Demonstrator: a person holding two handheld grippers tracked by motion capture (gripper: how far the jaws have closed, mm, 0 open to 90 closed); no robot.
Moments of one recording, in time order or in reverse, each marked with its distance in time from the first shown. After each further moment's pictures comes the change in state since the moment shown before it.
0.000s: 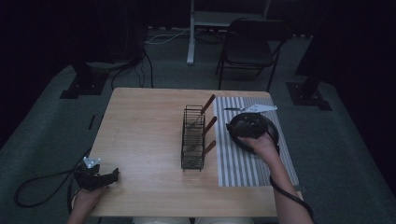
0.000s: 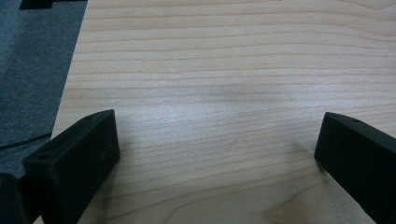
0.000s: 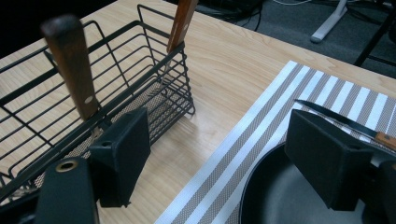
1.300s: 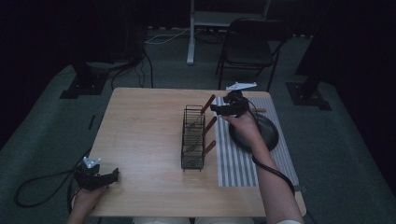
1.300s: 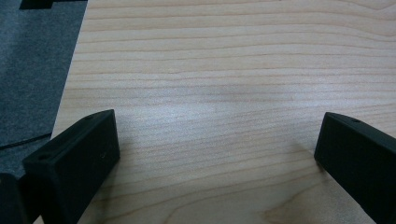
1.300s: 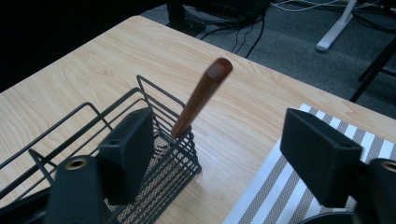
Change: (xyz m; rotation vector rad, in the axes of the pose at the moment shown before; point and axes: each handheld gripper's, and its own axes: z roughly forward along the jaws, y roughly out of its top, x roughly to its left) left arm 0.000 0.000 0.000 0.000 0.000 0.000; right arm 0.008 0.070 0.050 0.004 0.006 0.011
